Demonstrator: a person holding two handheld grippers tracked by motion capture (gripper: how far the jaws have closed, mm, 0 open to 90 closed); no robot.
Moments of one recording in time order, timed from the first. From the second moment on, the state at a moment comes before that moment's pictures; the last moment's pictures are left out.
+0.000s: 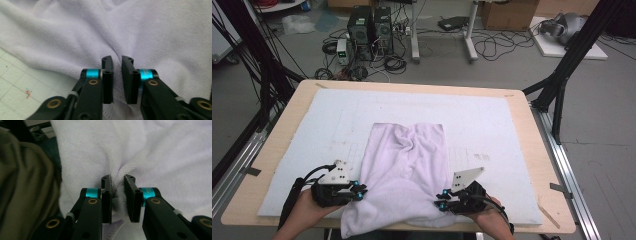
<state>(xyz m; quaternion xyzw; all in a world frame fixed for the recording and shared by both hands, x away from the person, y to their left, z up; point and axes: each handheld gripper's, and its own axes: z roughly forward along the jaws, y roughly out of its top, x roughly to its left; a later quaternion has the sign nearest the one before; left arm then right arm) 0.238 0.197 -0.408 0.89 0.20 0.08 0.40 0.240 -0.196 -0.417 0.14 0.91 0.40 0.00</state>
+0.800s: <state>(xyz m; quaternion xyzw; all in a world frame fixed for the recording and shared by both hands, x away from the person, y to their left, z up) 0.291 0.190 -0.431 0.89 0.25 0.07 0.37 0.291 -0.198 -0.437 0.19 0.91 0.36 0.03</state>
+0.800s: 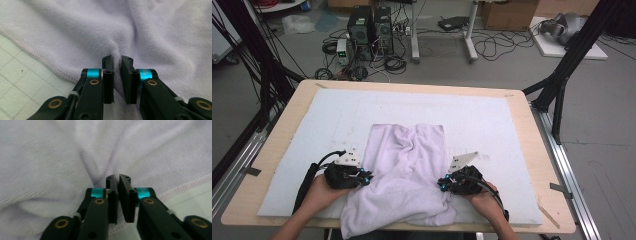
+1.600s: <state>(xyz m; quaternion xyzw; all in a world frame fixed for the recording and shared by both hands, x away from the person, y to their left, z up) 0.352 0.211 -0.407 0.85 0.31 0.11 0.42 0.339 -0.217 -0.400 0.23 0.87 0.42 0.07</state>
